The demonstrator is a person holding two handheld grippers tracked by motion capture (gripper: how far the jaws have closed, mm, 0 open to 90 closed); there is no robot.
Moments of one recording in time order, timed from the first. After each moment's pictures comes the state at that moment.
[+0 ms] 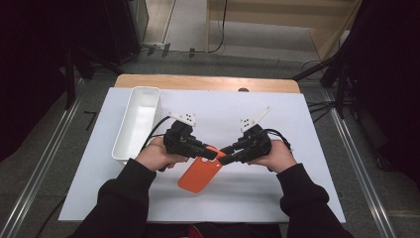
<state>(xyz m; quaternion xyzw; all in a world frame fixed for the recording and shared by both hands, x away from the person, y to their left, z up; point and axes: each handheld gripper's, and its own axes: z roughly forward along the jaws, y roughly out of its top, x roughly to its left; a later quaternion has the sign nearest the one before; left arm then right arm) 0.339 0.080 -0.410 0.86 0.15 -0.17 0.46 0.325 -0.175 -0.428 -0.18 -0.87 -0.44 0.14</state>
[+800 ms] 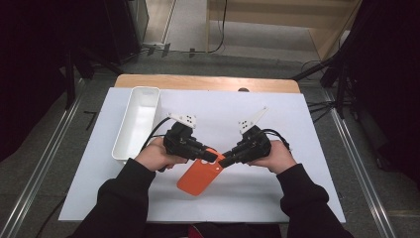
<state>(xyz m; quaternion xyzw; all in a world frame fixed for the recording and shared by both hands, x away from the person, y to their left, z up) 0.338 0.081 -0.412 0.86 0.13 -0.18 0.46 0.326 -0.173 -0.429 -0.16 -0.87 -0.43 0.18</state>
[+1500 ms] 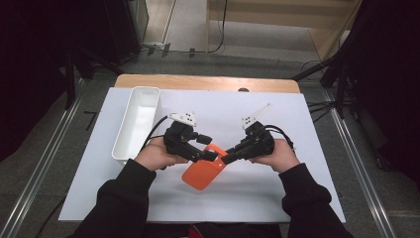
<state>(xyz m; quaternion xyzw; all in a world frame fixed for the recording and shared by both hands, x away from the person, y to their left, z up) 0.337 0.080 -0.407 0.87 0.16 -0.09 0.46 0.328 -0.181 -0.420 -0.20 -0.87 -0.42 0.18</state>
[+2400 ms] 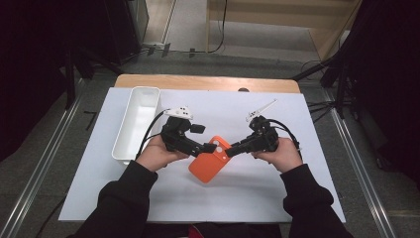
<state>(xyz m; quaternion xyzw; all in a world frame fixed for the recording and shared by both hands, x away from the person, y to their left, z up) 0.338 0.082 -0.399 0.85 0.22 -0.04 0.48 0.334 -0.191 -0.414 -0.31 -0.85 -0.40 0.18</state>
